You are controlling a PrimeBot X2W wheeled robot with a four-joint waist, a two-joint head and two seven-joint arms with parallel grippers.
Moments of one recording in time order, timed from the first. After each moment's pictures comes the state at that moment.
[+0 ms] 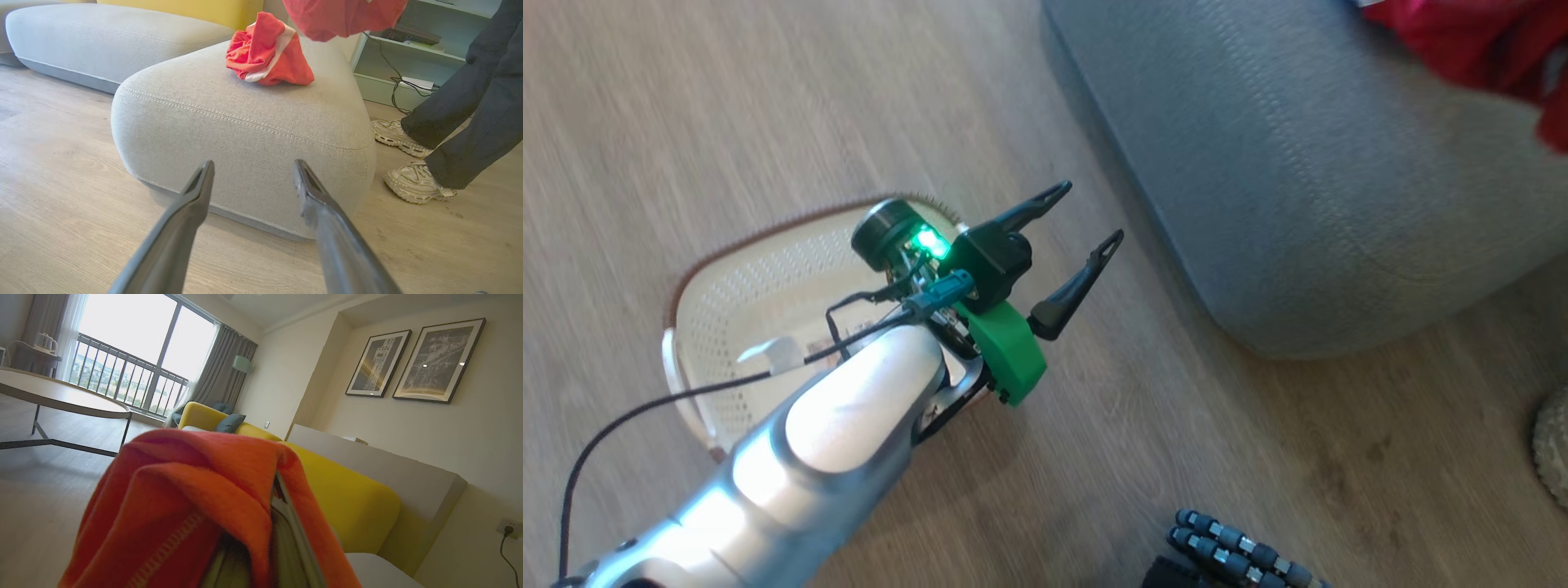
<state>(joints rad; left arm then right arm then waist) -0.72 0.18 -0.93 0.44 -0.43 -0.12 -0.26 -0.70 -0.38 -0.04 0.08 0.21 0.12 -0.26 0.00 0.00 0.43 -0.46</state>
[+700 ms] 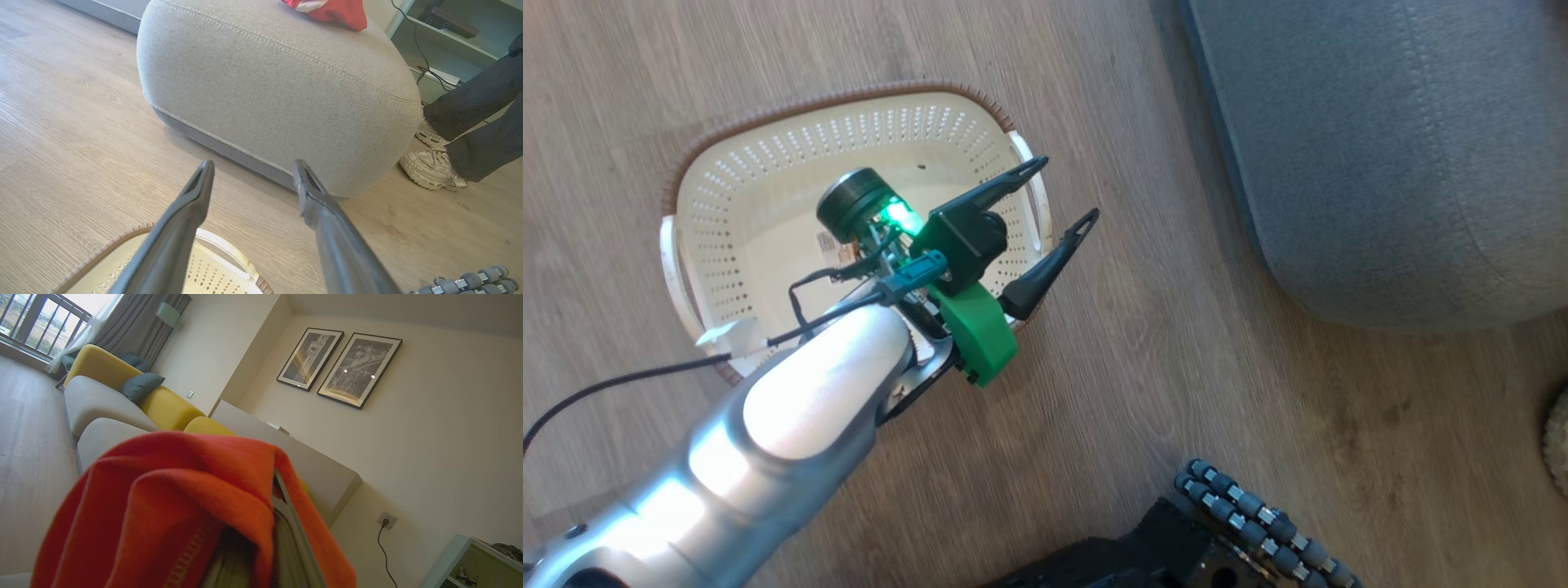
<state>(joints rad) -0.77 0.26 -0.95 0.37 -0.43 -0.12 -0.23 -1.10 -0.60 -0.35 0.45 0.02 0.12 -0.23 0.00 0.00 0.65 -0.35</state>
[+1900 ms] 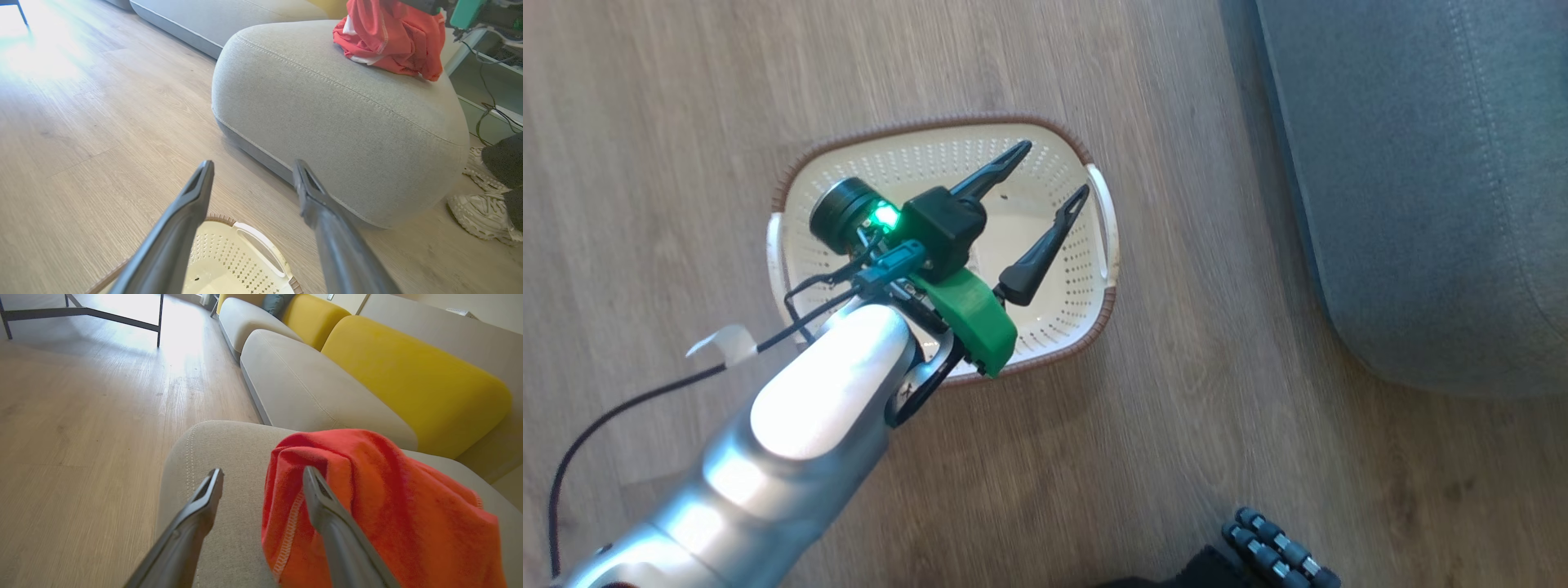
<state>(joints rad) -0.72 0.21 -0.85 0.40 -0.46 -0.11 -0.26 -0.78 -0.44 0.01 0.57 0.24 0.12 -0.25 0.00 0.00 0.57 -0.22</state>
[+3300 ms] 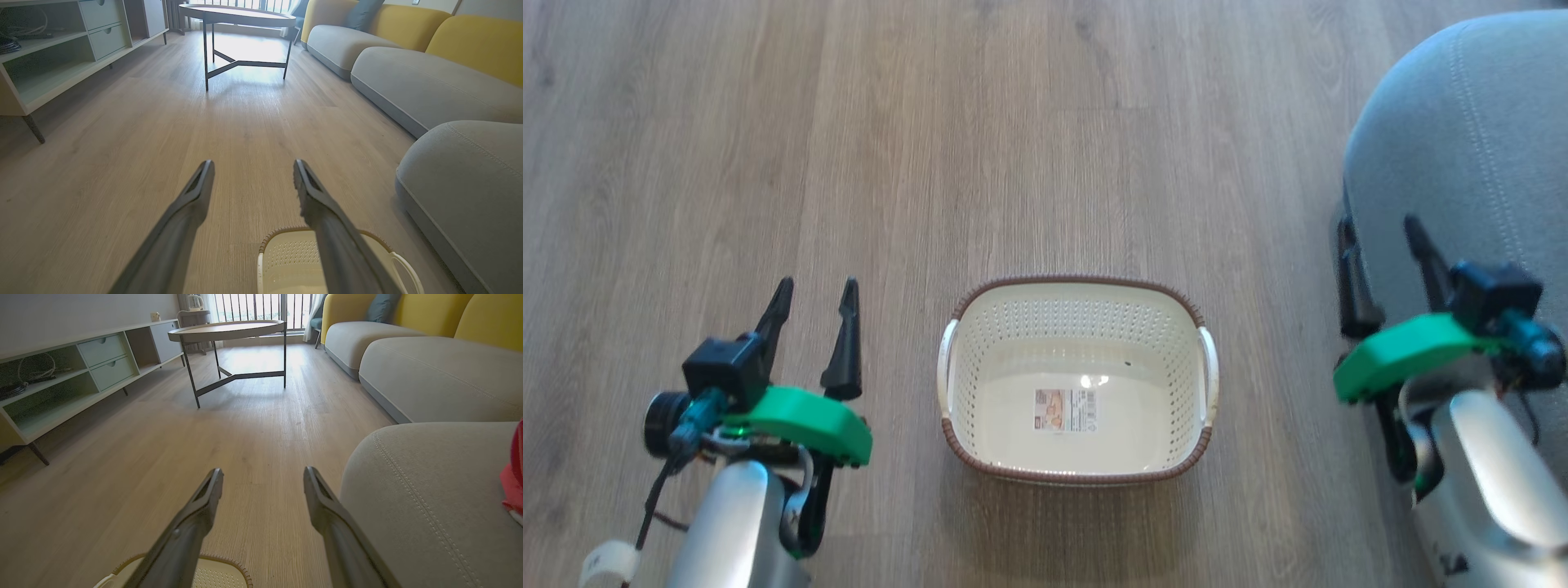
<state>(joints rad) -0.22 0.08 -0.14 0.35 -0.24 -0.08 -0.26 -0.36 -0.20 0.15 0.37 0.36 0.12 -0.25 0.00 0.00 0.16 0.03</state>
